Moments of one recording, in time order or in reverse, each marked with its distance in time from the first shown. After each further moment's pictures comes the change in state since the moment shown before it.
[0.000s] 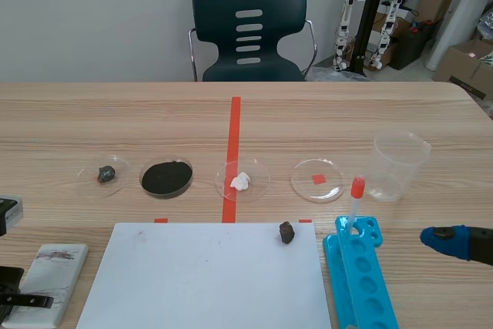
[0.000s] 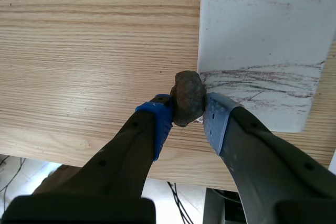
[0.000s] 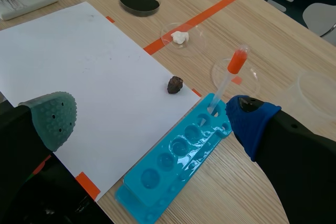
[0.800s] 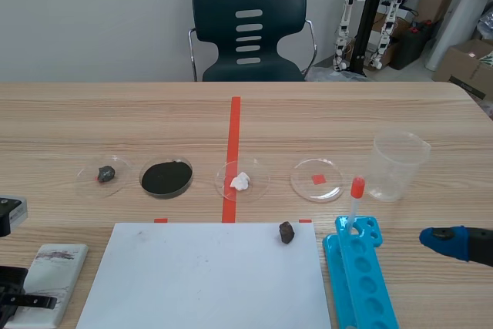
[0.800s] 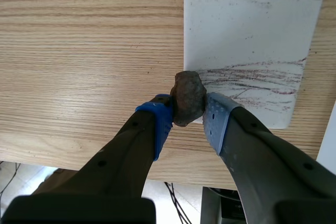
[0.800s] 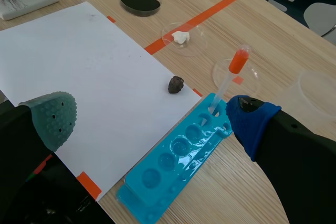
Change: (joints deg) left arm 0.0 0.1 0.2 0.3 0.7 0.8 0.3; right arm 0.0 0.0 0.0 0.0 0.0 0.0 0.0
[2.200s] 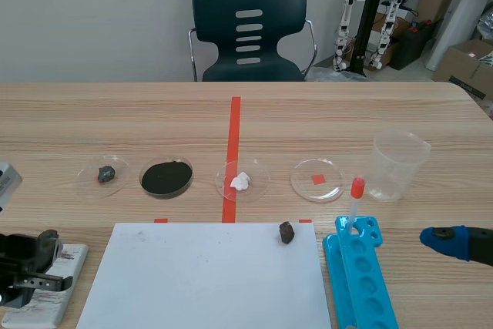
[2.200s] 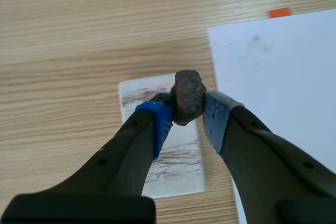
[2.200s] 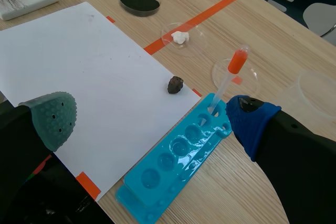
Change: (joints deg) left arm 12.7 -2.3 -0.2 8.1 -6.9 -5.6 -38.1; right arm 0.0 0.0 0.0 0.0 0.0 0.0 0.0
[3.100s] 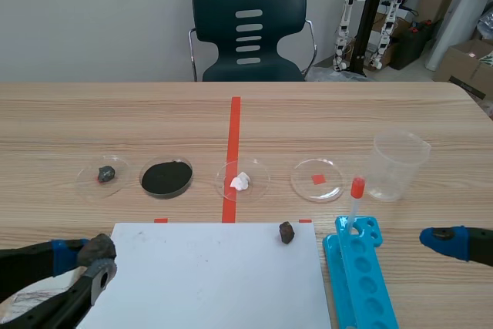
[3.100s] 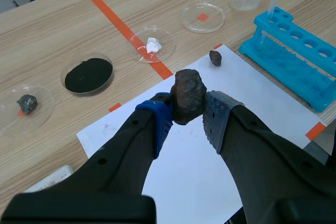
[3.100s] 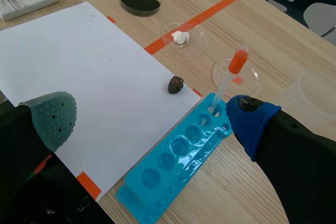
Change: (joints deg) left arm 26.0 2.9 -2.3 15.2 20.2 -19.2 -39.5; right arm 0.0 0.0 0.0 0.0 0.0 0.0 0.0
